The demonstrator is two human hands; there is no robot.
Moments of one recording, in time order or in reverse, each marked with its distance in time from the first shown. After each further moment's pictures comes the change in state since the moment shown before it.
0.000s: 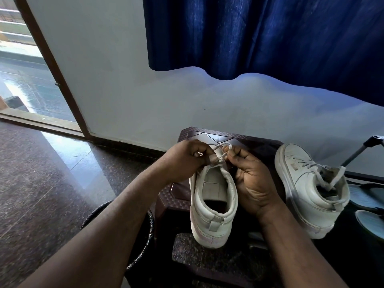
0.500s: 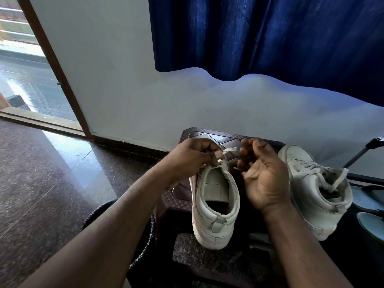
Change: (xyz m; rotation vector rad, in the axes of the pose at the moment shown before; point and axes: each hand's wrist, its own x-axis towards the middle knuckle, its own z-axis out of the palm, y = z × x) left_hand -0.001 0.008 0.006 -0.401 -0.058 -0.096; right_hand 0.007 -0.013 -0.015 -0.018 0.222 -0.201
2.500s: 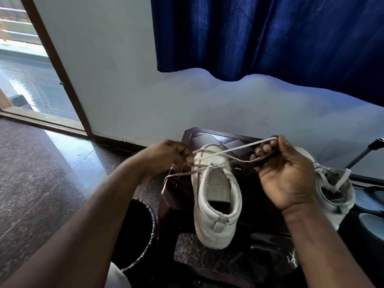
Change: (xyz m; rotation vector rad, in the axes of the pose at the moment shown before) left_hand -0.019 -0.002 -0.053 0.180 0.030 -0.178; right_hand 0.003 -0.030 -0.015 0.102 -0.118 0.029
